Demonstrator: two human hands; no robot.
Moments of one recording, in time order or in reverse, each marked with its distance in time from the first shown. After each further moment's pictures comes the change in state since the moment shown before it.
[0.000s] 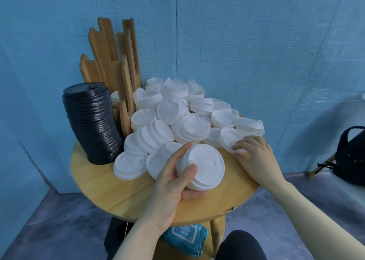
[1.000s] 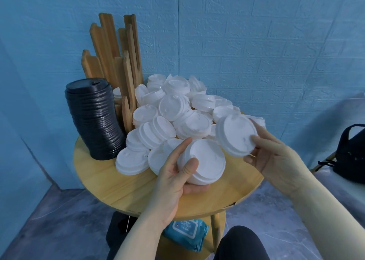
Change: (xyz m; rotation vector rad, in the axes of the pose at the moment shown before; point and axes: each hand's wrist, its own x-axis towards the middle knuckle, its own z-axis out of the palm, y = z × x) left_hand 0.000 0.001 0.001 -0.036 0.004 -0.011; right_hand -0.010 -0.049 -0.059 1.574 -0.261 0.463
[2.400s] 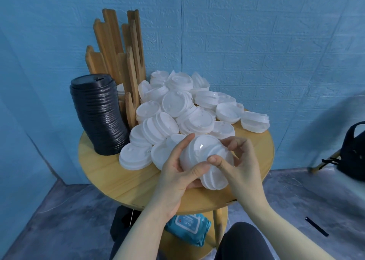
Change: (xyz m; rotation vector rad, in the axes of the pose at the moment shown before) left_hand -0.001 0.002 0.000 0.067 -0.010 0.008; right_hand -0.015 0.067 0.048 -0.581 0.228 -0.491
